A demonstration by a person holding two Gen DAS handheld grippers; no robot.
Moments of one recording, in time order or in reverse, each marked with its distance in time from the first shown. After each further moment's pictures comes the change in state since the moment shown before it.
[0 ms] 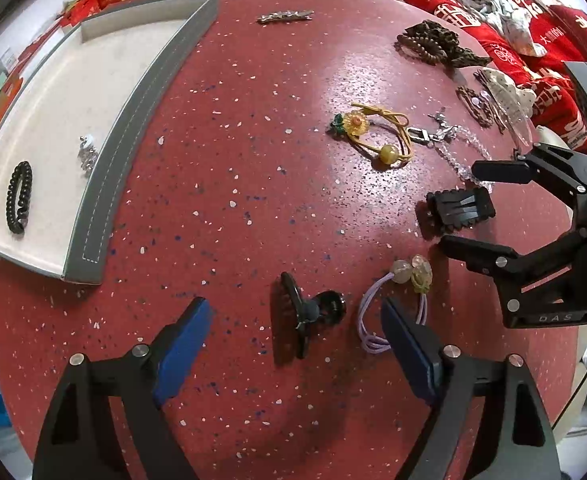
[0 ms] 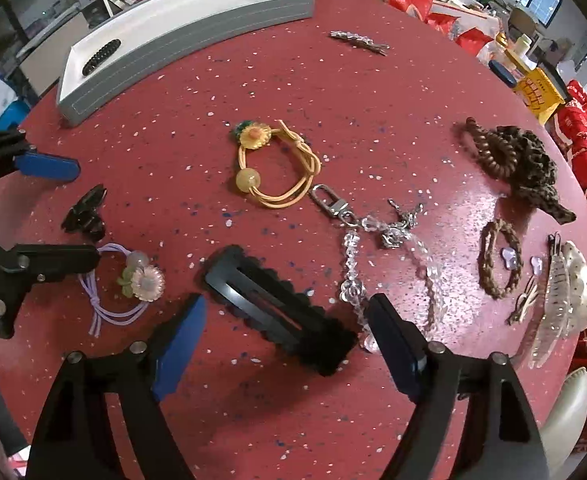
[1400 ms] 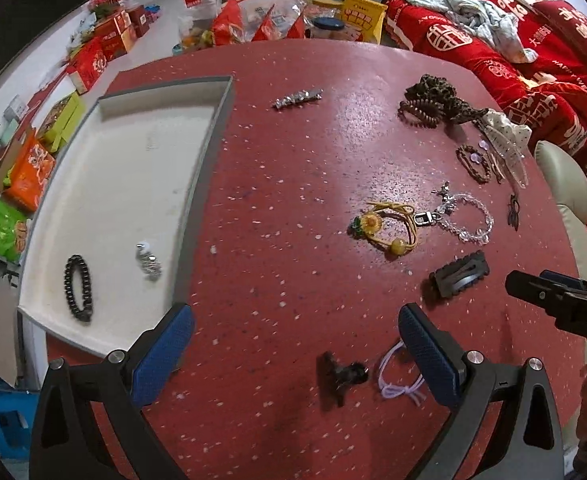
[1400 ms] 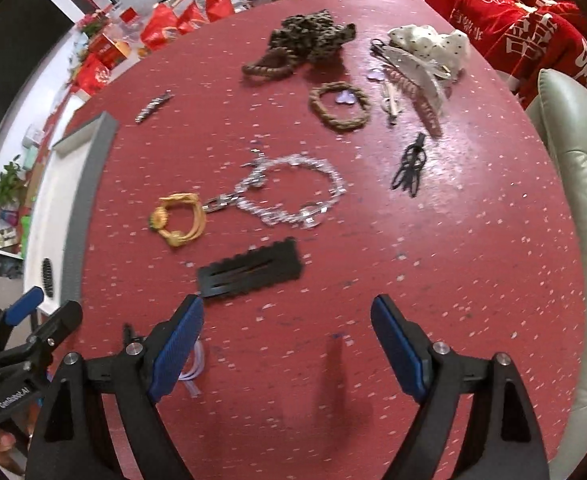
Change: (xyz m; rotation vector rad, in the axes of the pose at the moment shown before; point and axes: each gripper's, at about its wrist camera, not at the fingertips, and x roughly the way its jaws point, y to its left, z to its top) left arm -0.046 0.006 0.044 0.067 -0.118 0.075; right arm -0.059 -0.042 -0.062 0.947 -0.039 -0.024
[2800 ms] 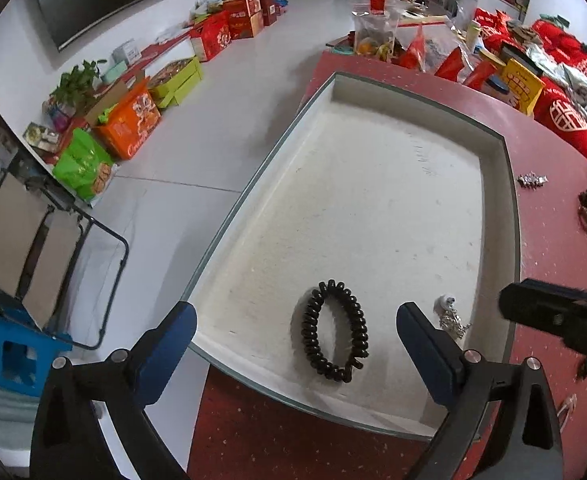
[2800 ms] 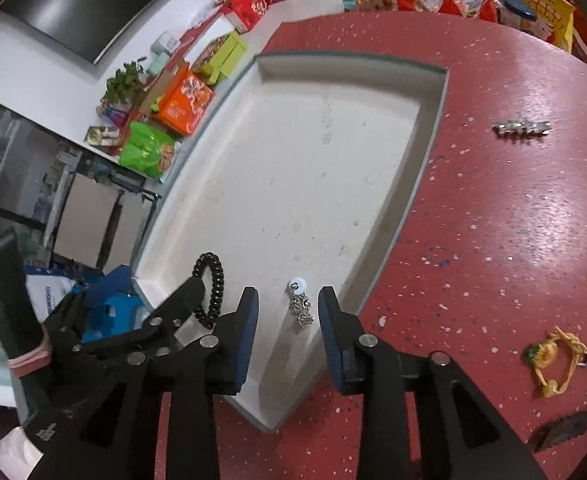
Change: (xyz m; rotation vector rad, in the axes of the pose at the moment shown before) left arm 0.007 0.207 -0.005 -0.299 -0.084 0.253; right arm 0.062 0.282 0.023 -0.386 0.096 0.357
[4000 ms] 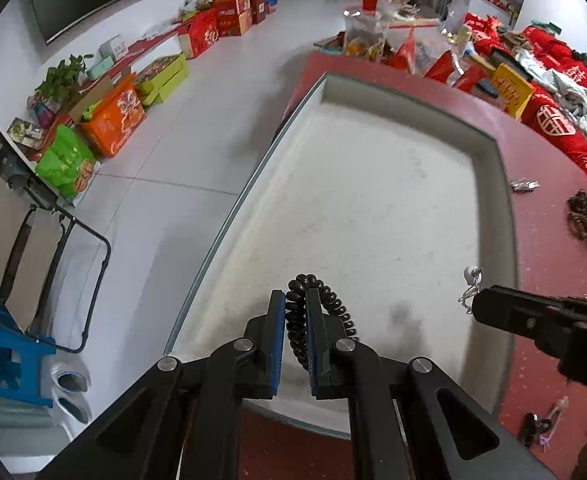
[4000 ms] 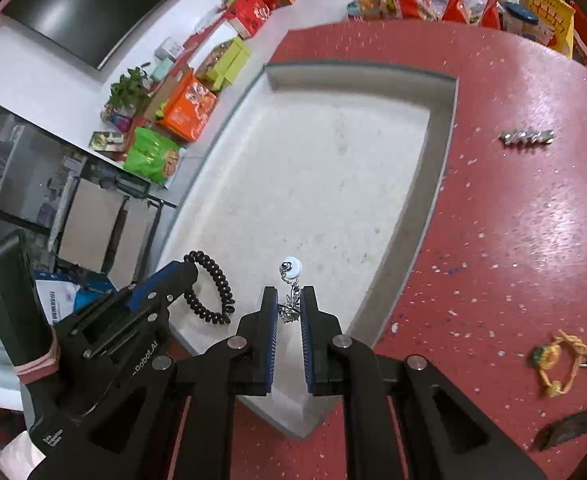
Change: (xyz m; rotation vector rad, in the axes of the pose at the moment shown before) left arm 0.018 0.011 0.007 -0.016 0.018 -0.078; right arm 0.021 0.010 0.011 0.001 0.008 -0.002
